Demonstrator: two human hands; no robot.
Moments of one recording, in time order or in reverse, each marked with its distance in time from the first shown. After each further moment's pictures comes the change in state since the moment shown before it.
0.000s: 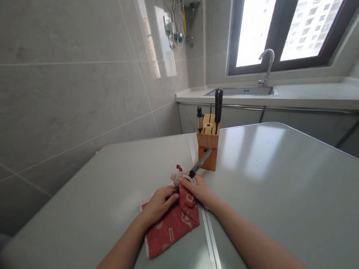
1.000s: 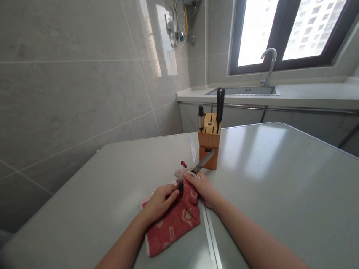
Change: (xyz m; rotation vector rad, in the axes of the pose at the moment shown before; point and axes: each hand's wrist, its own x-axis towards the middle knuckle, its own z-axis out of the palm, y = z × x) left_hand -0.001 0.000 0.001 0.067 0.038 -0.057; right_hand 0.003 0.002 -0.005 0.249 0.084 0.113
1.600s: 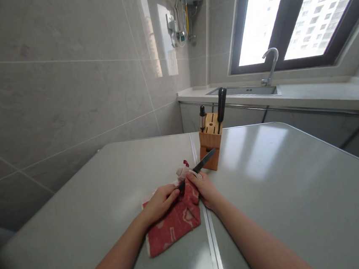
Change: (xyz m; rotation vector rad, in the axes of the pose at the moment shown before) left_hand 0.000 0.000 -0.001 0.008 -0.010 -0.015; right_hand 0.000 0.002 -0.001 0.098 -0.016 -0.011
